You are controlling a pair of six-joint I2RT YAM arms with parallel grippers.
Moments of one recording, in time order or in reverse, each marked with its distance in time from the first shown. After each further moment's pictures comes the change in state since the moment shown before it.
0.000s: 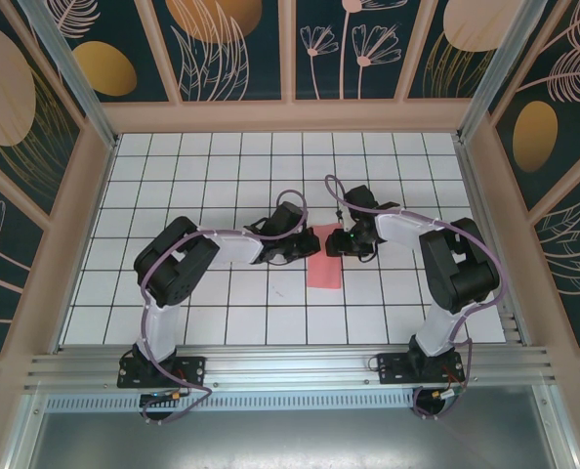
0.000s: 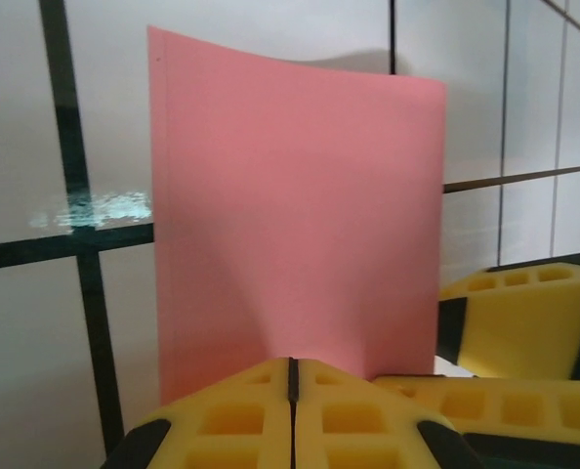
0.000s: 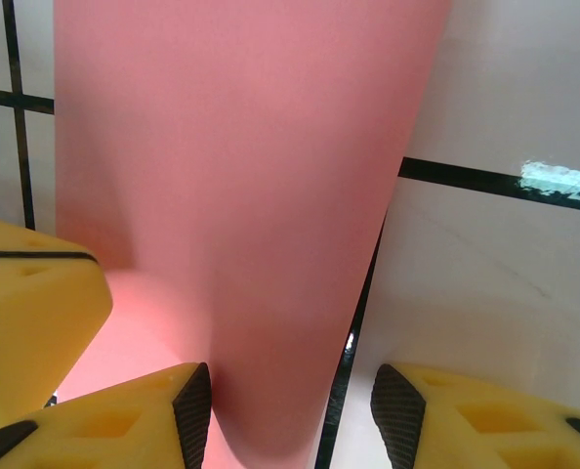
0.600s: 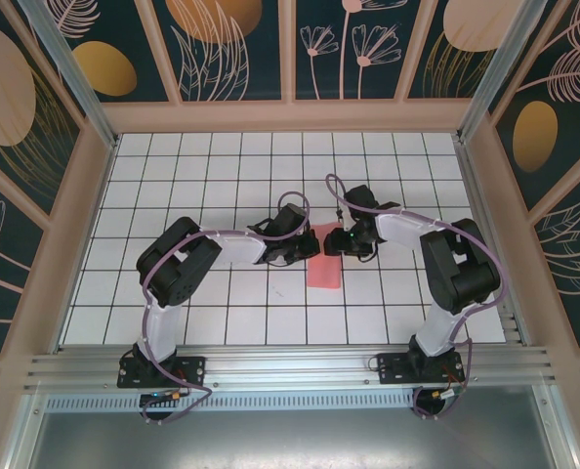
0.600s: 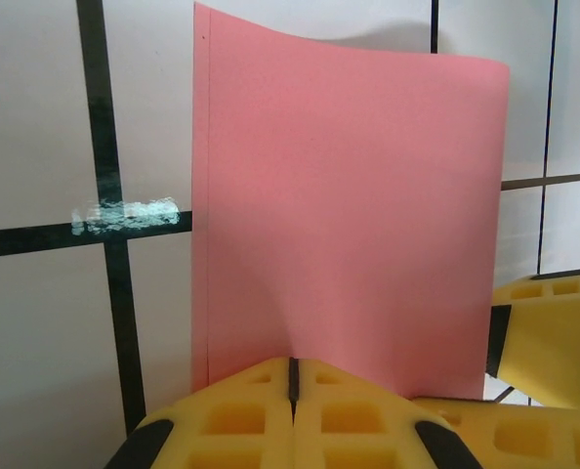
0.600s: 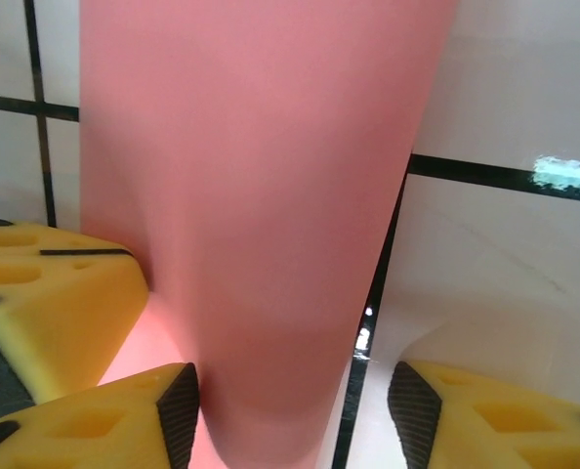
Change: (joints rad) left arm -0.016 0.011 0.016 -0.047 -0.054 0.005; right arm 0.000 -0.014 0.000 0.002 -0.019 0.036
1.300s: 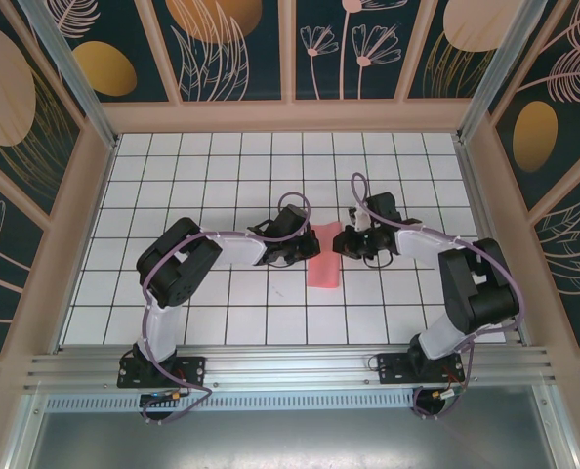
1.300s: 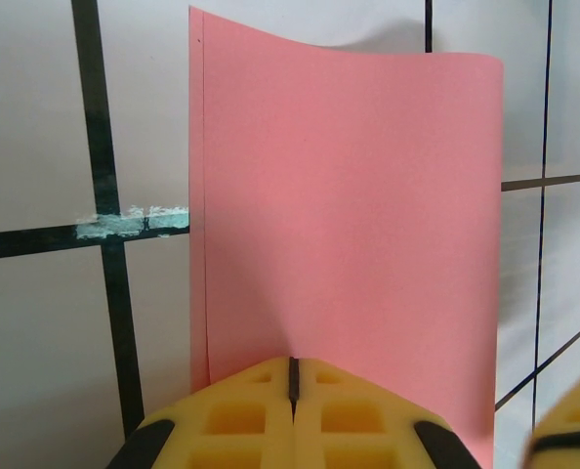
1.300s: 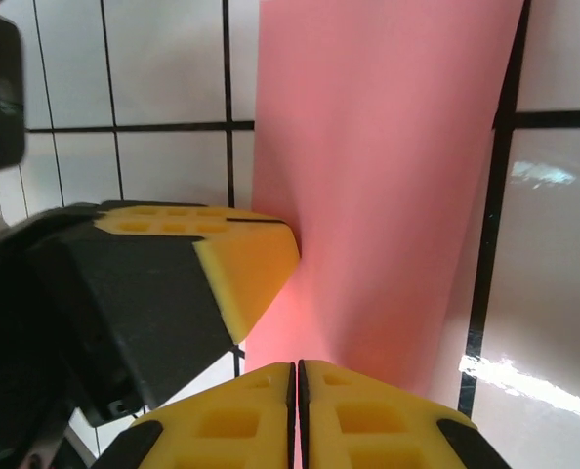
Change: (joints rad) left arm -0.003 -0.002 -0.010 0.018 -0.018 0.008; right arm -0.092 -0.143 -0.208 0.275 -0.320 0.170
